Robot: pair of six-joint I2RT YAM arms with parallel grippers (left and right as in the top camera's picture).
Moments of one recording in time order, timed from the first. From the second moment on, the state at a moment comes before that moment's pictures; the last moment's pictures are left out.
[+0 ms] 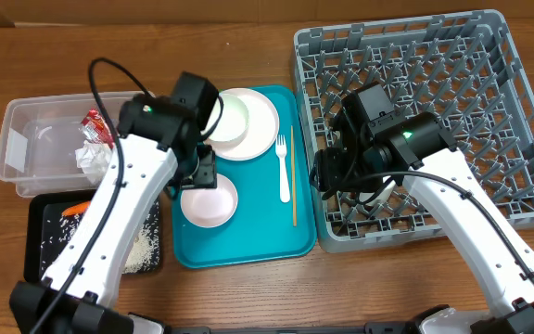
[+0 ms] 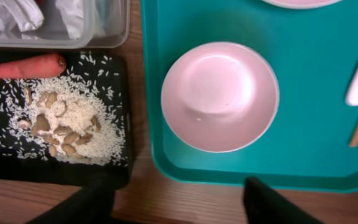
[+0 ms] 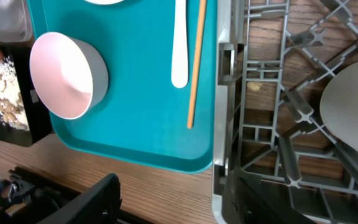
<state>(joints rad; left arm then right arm) -0.34 1.59 1.50 -1.44 -0.14 -0.44 0.43 1.52 1.39 -1.18 -0.30 0.39</state>
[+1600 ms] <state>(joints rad) -0.26 1.59 0.93 -0.87 -0.04 -0.45 0.43 1.52 1.39 -1.18 -0.27 0.36</state>
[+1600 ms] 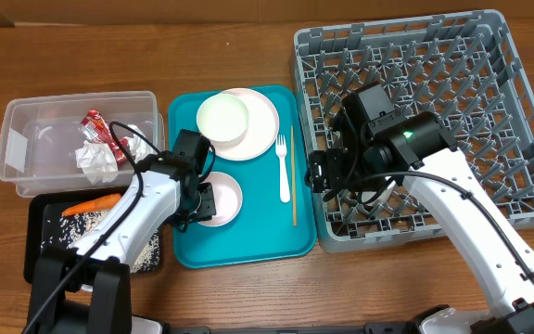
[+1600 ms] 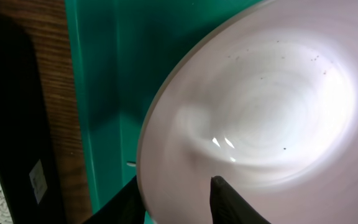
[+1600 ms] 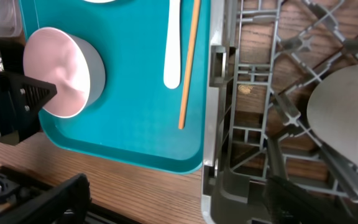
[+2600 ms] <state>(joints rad) -0.26 1.59 1.04 -1.01 -0.04 -0.45 0.43 1.52 1.39 -1.14 -0.27 0.30</state>
